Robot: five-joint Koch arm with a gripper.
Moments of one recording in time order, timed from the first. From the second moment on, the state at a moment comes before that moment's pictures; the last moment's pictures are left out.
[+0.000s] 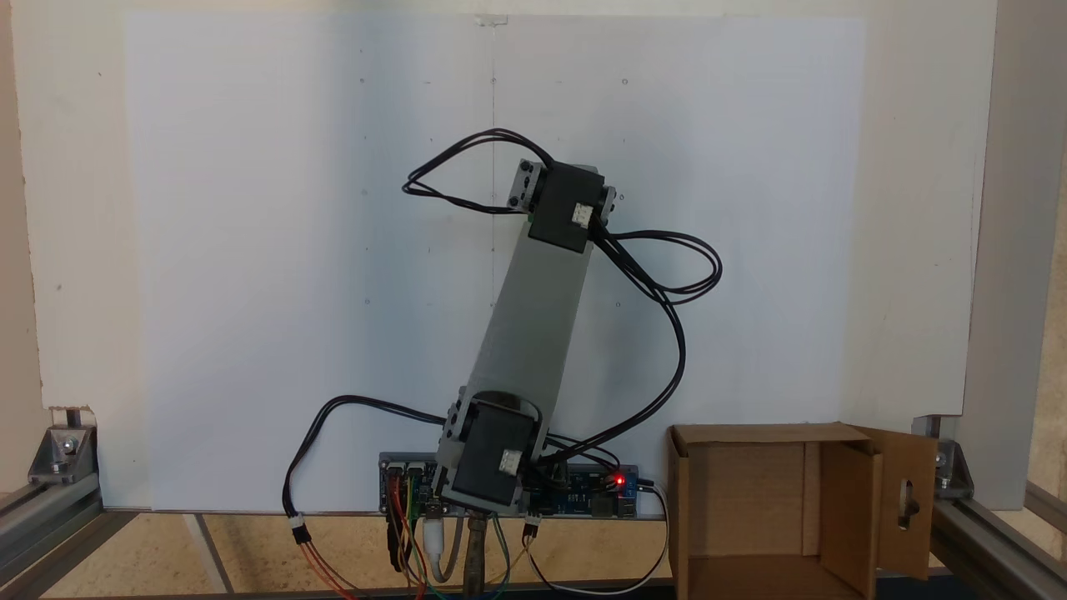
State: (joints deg) arm 16.0 76.4 86.7 56.1 -15.1
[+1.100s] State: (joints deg) arm 90.8 88.2 64.8 72.2 -23.5
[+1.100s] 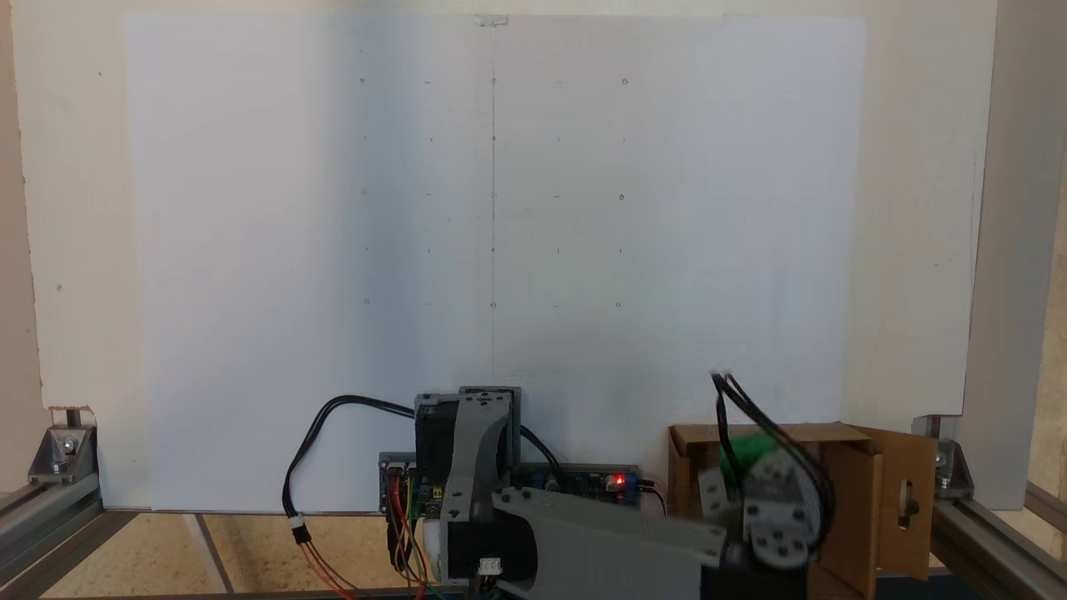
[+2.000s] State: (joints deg) arm 107.4 63.3 64.3 45.8 -28.7
